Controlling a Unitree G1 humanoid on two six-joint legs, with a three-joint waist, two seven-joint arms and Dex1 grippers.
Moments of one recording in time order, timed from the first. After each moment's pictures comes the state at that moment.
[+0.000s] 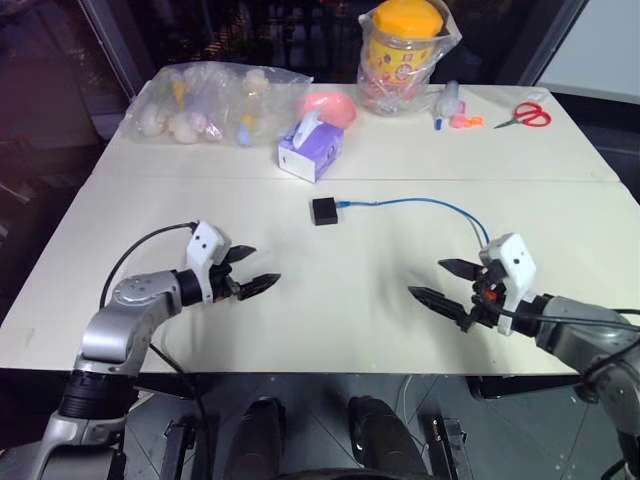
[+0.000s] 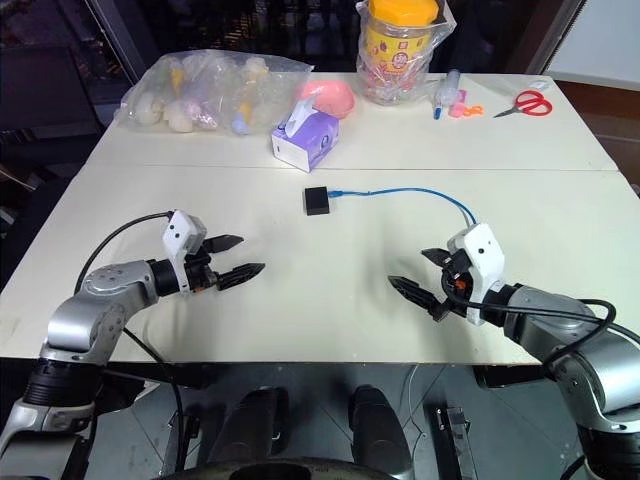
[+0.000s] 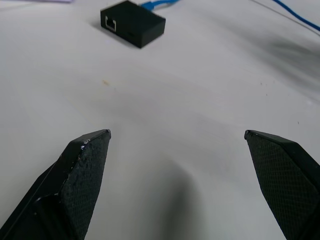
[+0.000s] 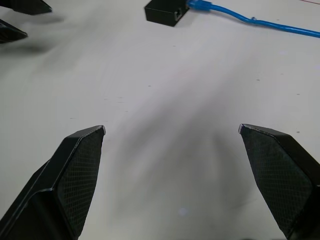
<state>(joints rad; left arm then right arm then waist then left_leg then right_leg) -0.28 0.58 0.02 -0.10 -0.43 0.54 -0.84 0.00 -0.79 -0.23 -0.50 0.69 0.81 0.59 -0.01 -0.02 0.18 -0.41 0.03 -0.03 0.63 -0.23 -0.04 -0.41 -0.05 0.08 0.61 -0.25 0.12</state>
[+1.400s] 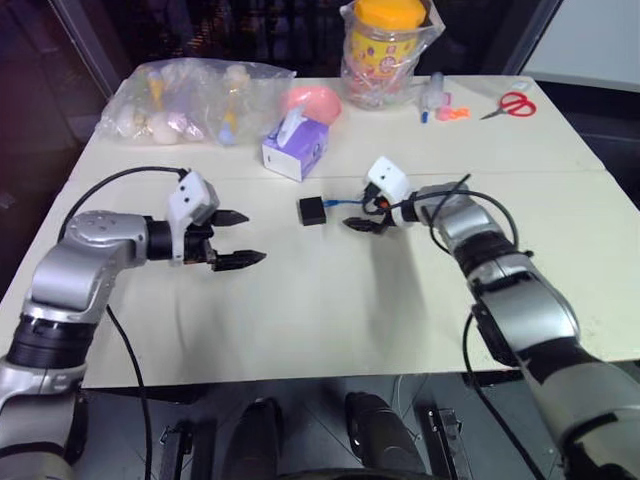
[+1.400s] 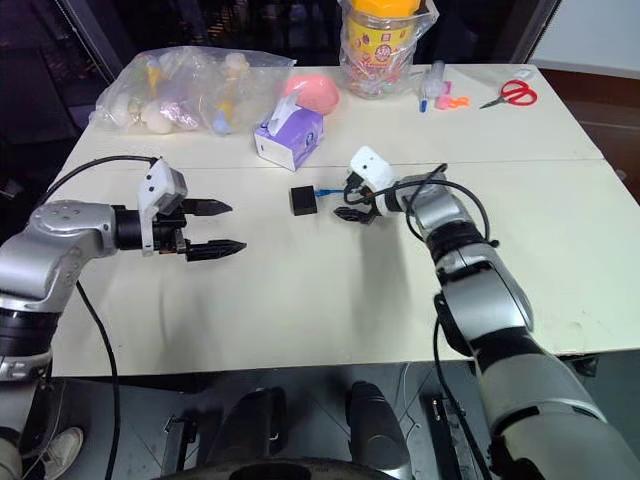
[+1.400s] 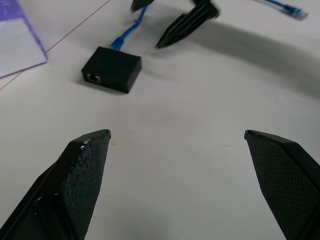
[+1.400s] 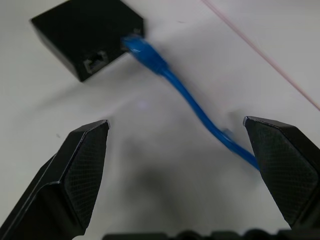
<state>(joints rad) -0.49 0.82 0.01 -0.13 -0.45 0.67 -1.06 -1.16 -0.34 0.30 1.18 -0.02 0.08 0.84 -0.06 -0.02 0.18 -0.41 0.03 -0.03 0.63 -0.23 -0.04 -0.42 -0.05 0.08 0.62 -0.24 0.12</state>
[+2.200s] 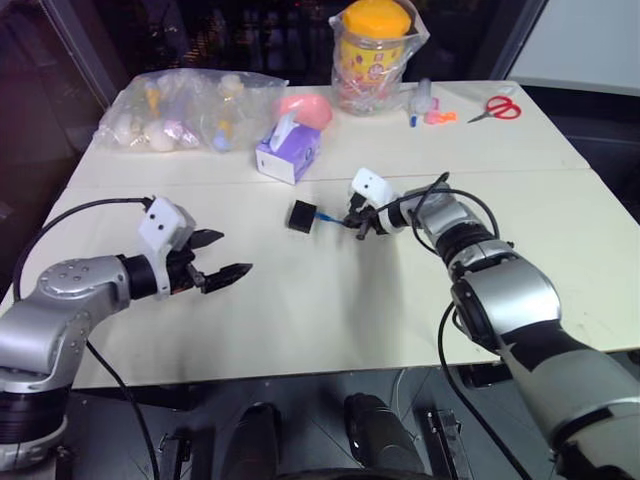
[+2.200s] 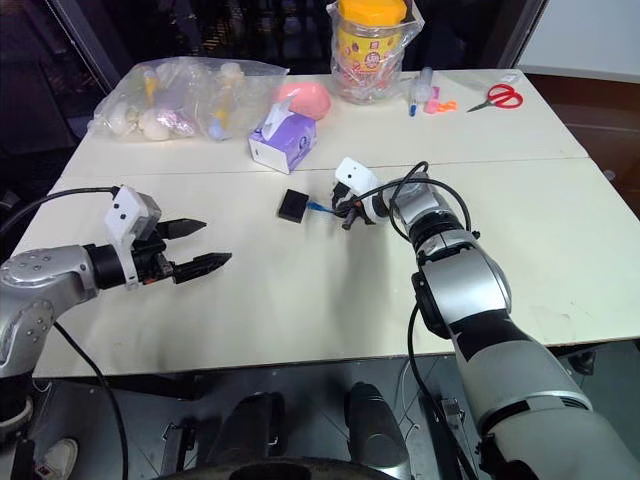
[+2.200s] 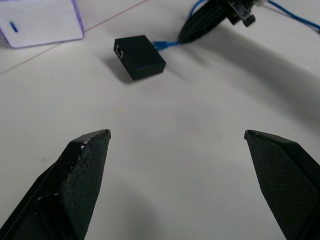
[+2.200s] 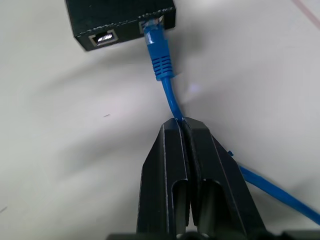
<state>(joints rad) -0.25 0.78 0.18 -0.38 -0.56 0.82 -0.81 -1.24 -0.27 0.20 1.37 -0.22 0.03 0.96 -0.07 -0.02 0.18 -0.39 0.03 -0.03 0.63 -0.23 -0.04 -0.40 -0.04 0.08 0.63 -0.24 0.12</state>
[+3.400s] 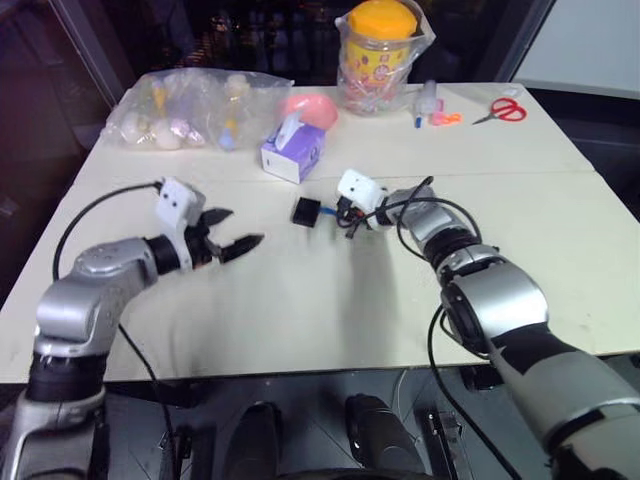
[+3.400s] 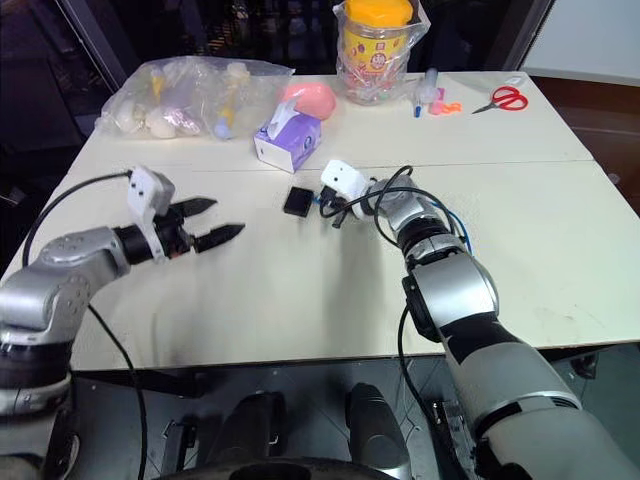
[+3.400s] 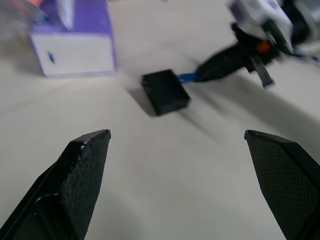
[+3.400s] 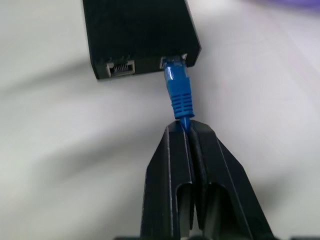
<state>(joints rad) -0.48 0.63 0.14 -0.05 -0.54 0.69 -0.73 -1.23 -0.27 0.19 1.33 -0.35 -0.18 0.70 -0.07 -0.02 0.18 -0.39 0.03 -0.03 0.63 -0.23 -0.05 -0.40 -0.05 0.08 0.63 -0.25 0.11</state>
